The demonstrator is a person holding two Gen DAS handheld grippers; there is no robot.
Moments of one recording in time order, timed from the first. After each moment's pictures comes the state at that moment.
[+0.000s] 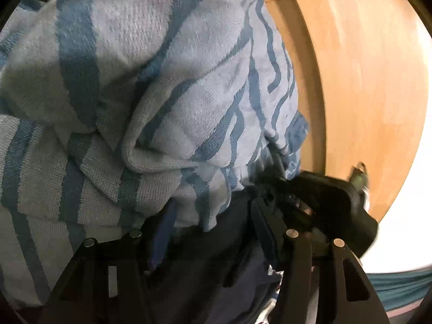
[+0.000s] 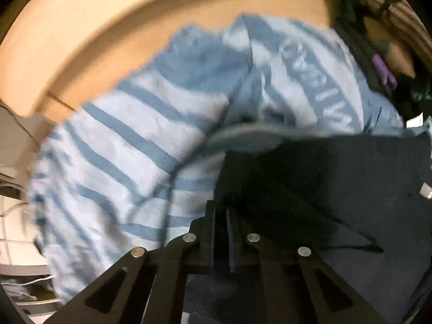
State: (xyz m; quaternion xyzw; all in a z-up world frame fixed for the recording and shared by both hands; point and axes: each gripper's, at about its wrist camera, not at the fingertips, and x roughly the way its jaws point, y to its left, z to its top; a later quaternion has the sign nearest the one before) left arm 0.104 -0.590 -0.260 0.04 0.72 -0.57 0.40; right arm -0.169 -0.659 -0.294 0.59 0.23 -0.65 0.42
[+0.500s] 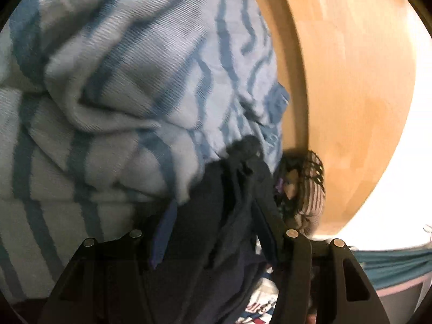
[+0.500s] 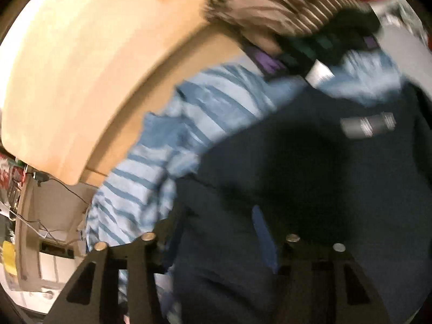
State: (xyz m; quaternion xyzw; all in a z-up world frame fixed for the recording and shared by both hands) left arm 0.083 -0.578 -0.256 0.04 0.72 -0.61 0.33; right arm -0.239 -0.523 -0.237 0.60 -0.01 -0.67 0.44
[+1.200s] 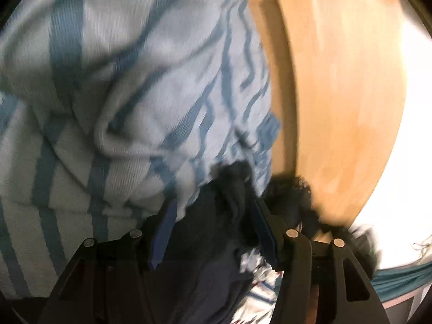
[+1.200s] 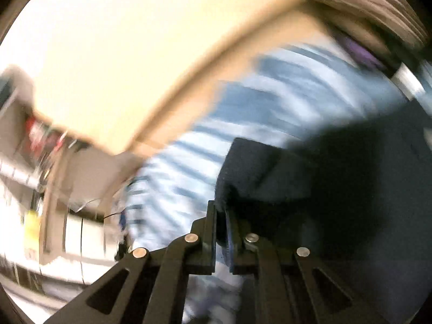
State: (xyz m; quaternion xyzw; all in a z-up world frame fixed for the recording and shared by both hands) left arm 0.114 -0.578 -0.246 -0.06 0.72 -0.59 0.36; right arm -0.160 -0.624 -0.179 0.55 0.02 -0.57 0.61
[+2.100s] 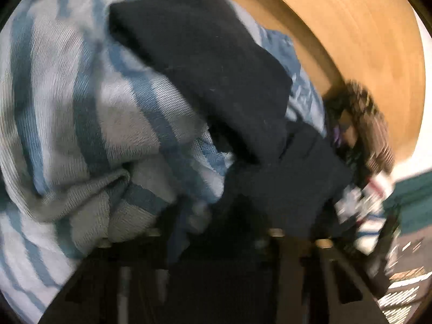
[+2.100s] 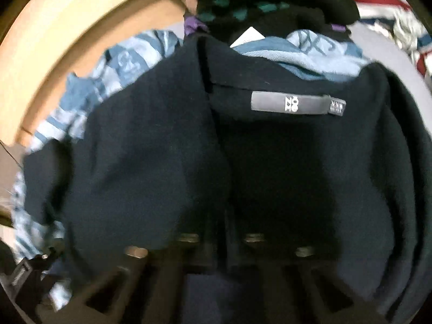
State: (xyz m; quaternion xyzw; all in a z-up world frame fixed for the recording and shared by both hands) left arm 0.027 -0.616 -0.254 0.28 0.52 -0.69 0.41; right arm -0.281 -0.507 -0.294 0.56 0.16 -0.72 0.38
